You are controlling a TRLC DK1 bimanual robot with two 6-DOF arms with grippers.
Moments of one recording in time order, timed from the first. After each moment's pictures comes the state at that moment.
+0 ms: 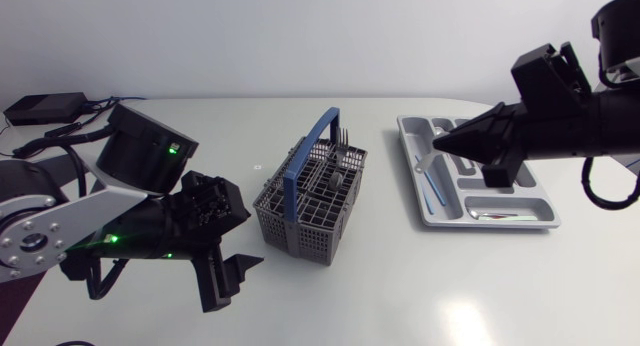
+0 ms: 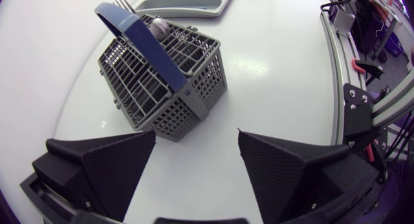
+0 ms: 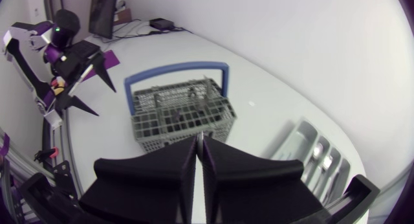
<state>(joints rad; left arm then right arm) -0.63 1.19 0.76 -0.49 0.13 0.60 0.11 1.14 0.99 -0.58 -0.56 -0.49</state>
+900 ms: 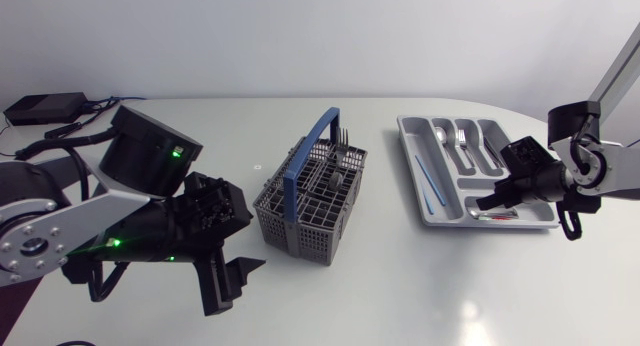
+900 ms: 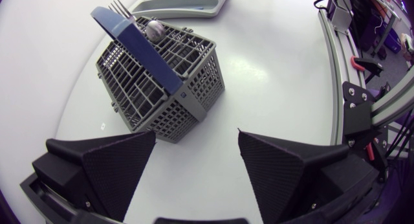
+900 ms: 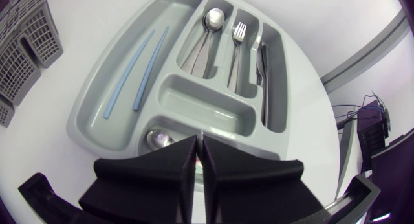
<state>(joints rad) -0.66 1.19 0.76 -0.49 0.12 0.60 -0.17 1.59 0.80 -0.12 0.02 -0.48</state>
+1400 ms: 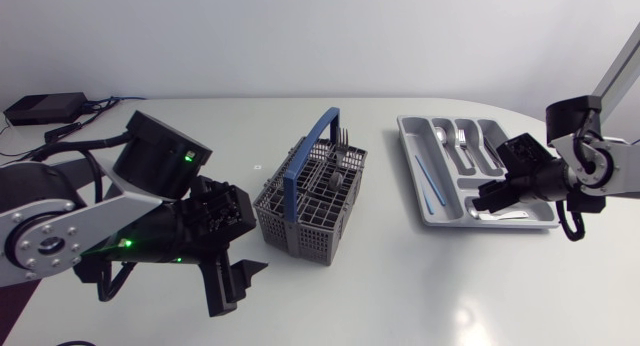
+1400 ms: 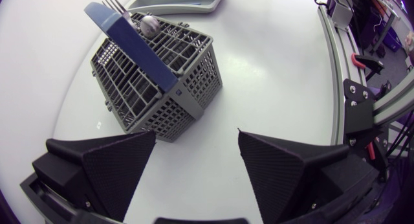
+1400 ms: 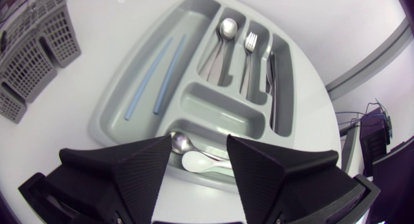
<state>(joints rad) -0.66 1.23 0.76 -0.48 0.11 0.60 -0.12 1.50 0.79 -0.19 -0.01 -0.47</state>
